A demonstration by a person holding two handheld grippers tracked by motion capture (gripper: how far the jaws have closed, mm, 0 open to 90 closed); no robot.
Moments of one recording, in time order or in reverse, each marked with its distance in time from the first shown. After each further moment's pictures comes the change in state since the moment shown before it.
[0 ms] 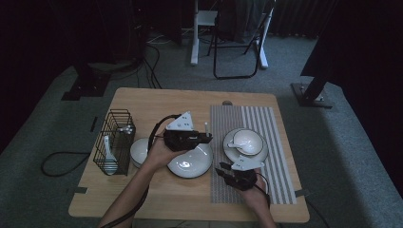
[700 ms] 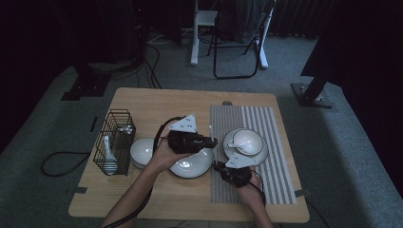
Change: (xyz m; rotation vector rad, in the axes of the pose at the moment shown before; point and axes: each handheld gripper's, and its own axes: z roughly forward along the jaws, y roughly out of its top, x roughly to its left) left arm -0.004 -0.002 0.011 -0.030 -0.102 -0.035; right arm 0.004 0.011 0.012 -0.016 -0.001 -0.048
